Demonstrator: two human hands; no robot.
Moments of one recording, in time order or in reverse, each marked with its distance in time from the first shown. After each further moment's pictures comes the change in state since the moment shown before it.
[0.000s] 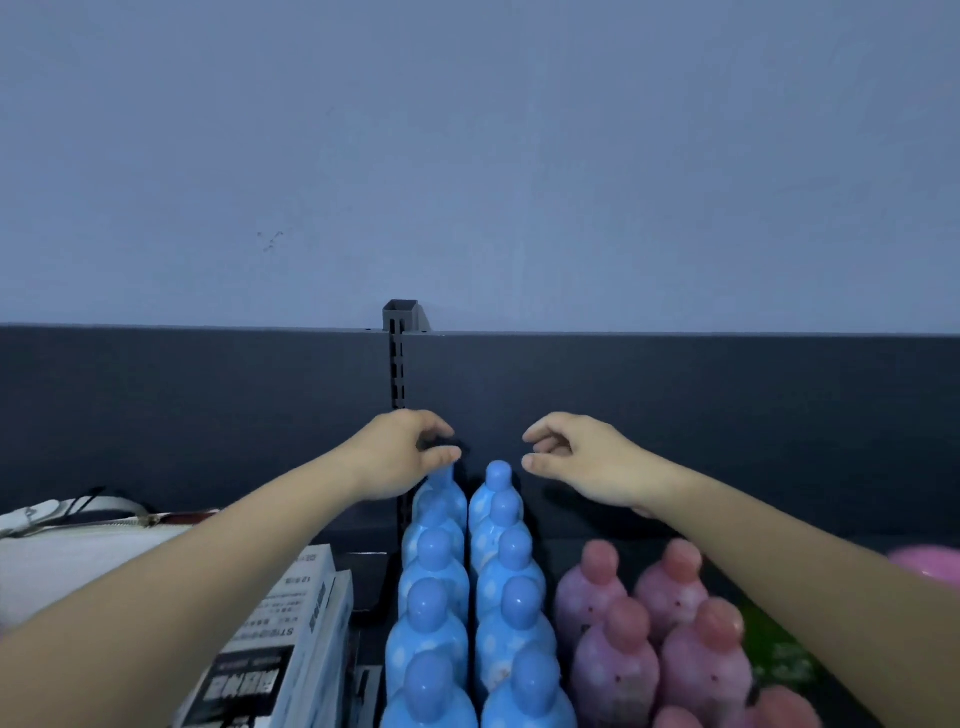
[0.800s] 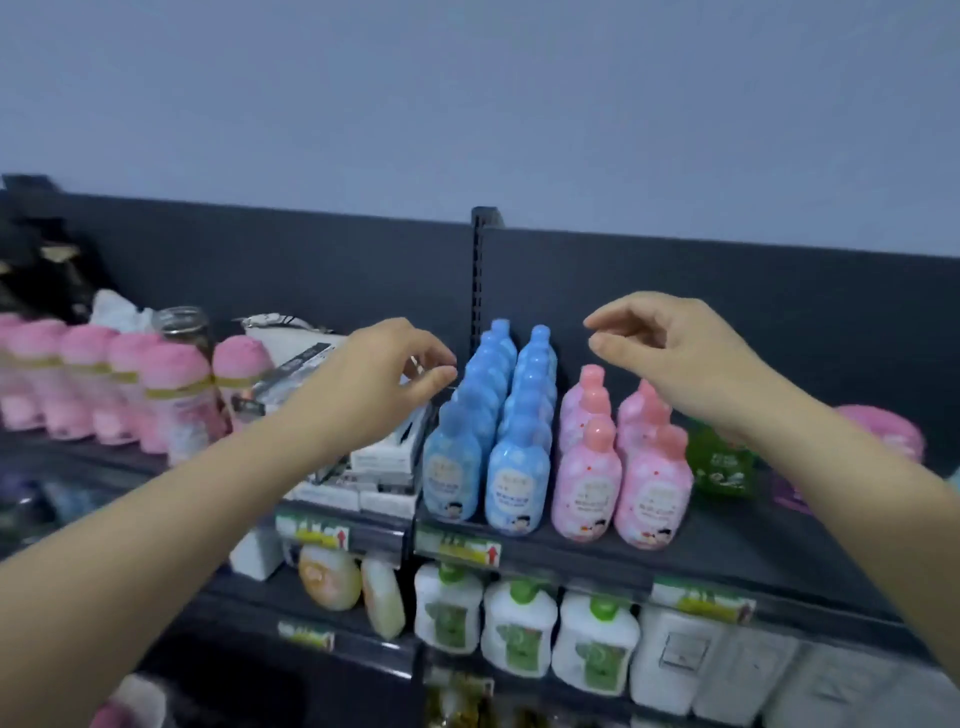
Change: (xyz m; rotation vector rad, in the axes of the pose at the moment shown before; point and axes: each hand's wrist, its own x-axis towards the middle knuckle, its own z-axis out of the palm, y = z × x) left_hand -0.248 0.084 0.007 0.186 0.461 0.081; right_hand -0.213 -0.042 -0.037 0.092 0.129 -0.382
